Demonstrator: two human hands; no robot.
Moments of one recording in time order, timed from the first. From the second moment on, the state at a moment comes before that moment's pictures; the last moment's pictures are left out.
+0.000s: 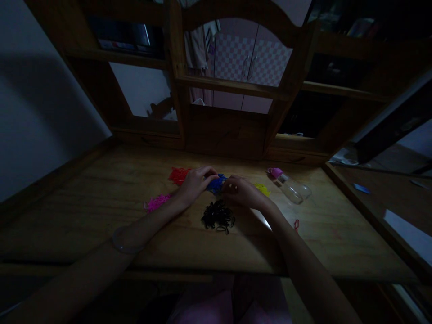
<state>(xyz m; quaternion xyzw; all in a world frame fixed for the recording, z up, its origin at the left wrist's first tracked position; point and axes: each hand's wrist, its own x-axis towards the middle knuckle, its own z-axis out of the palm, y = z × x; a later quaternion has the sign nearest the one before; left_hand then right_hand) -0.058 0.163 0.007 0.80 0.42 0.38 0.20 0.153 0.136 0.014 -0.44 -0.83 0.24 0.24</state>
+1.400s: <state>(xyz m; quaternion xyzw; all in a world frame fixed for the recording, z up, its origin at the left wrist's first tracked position) -0.058 0.160 0.015 0.80 0.39 0.37 0.28 0.148 0.156 -0.004 -0.51 -0.65 0.44 0.35</state>
